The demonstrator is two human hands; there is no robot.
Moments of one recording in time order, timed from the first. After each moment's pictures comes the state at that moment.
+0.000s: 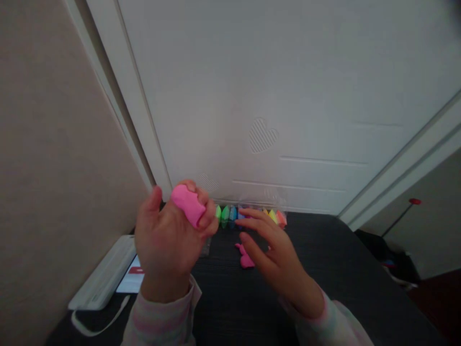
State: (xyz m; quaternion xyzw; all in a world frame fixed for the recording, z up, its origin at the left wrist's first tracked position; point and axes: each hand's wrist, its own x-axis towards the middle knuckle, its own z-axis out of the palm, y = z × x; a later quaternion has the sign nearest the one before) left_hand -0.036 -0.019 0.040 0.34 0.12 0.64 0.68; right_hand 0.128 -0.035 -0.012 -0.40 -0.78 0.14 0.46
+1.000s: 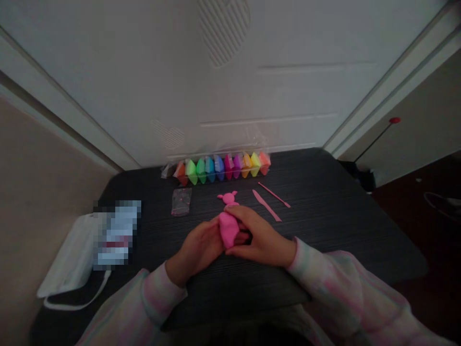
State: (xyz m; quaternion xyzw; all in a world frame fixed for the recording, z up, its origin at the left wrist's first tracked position) left_hand 0.001 -0.043 -0.111 0.23 0.19 0.27 0.91; right_hand 0.161 -0.071 -0.117 -0.41 -0.80 0.26 0.35
